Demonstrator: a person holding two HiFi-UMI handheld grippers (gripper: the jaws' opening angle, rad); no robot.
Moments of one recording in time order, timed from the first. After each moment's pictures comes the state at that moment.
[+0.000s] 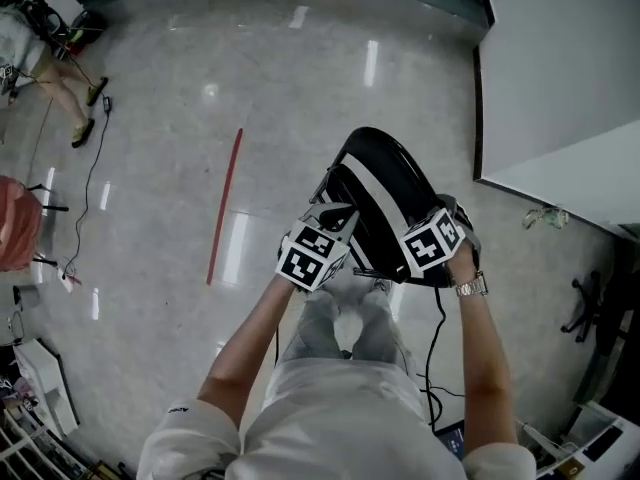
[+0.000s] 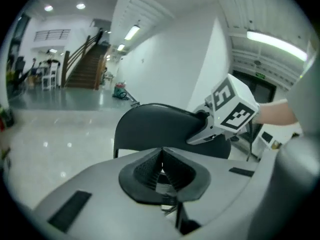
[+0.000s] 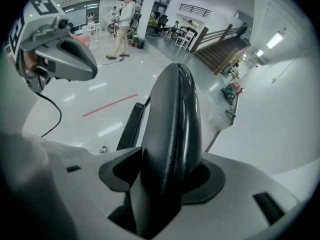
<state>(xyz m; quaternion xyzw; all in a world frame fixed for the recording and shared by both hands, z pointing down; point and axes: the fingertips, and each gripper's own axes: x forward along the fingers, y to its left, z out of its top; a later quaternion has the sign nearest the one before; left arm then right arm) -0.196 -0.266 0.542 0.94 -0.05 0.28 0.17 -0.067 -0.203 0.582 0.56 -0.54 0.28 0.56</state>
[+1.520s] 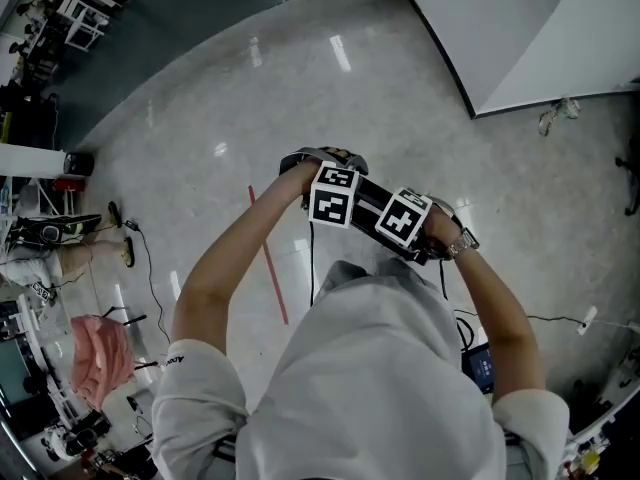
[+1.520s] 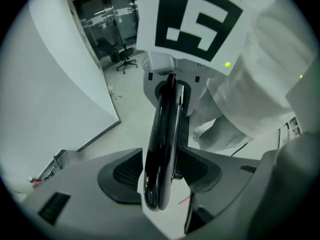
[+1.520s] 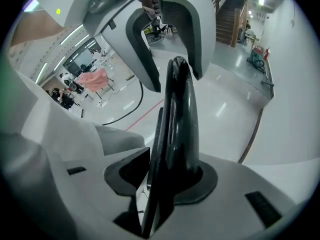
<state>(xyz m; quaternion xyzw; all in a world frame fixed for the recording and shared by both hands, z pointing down) -0.039 -0.247 0.536 0.63 0.48 0.46 -0.40 -0.061 -0.194 0.575 0.46 -0.65 0.45 0.41</state>
